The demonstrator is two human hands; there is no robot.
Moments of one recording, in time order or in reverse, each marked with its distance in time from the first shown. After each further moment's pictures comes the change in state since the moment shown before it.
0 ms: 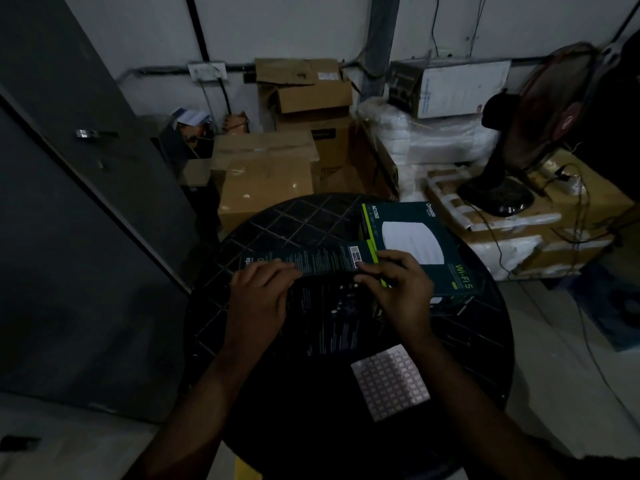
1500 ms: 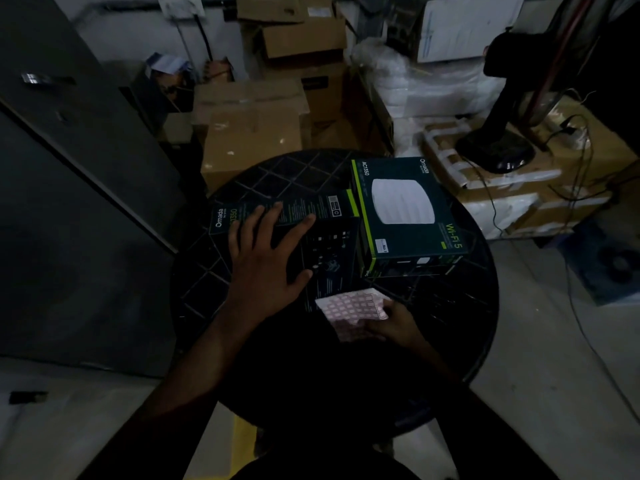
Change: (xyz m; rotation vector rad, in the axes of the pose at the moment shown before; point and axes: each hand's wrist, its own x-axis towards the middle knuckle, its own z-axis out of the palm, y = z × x) left_hand 0.006 0.035 0.013 0.233 -0.322 -0.024; right_hand -0.105 0.130 -0.029 -0.087 -0.638 0.913
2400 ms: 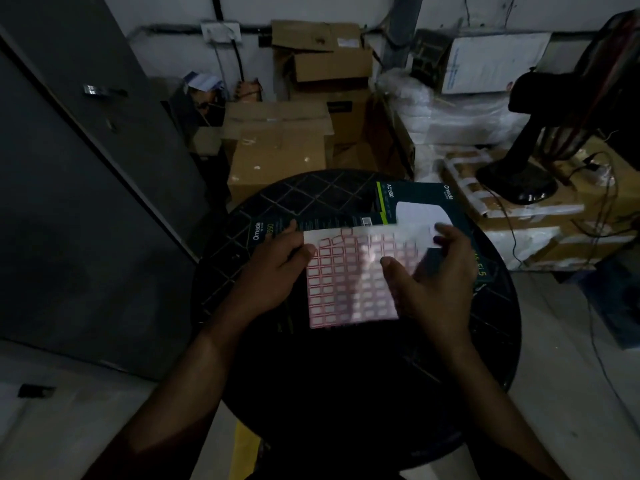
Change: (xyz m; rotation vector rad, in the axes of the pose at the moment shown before) left_hand 0.002 -0.008 -0.073 -0.864 -0.174 -0.302; right_hand -0.107 -0.184 -0.020 0.083 0.657 -0.499
